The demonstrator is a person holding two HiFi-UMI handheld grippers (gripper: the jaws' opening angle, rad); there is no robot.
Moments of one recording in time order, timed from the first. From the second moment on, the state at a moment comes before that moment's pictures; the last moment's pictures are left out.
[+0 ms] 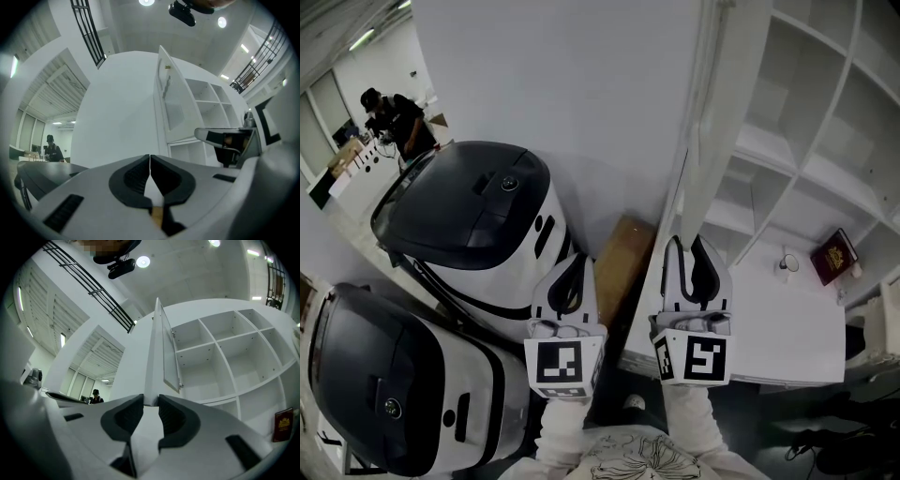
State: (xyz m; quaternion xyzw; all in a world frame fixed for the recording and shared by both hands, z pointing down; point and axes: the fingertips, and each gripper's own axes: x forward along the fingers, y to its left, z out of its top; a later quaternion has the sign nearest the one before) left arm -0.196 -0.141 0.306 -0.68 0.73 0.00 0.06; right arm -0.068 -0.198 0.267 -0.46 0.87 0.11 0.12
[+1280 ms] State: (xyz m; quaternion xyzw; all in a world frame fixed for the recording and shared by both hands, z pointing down) left arm -0.124 -0.198 0.315 -0.74 0.67 0.01 0.05; right arm 0.024 -0.223 0.270 -0.51 0.85 0.10 0.13
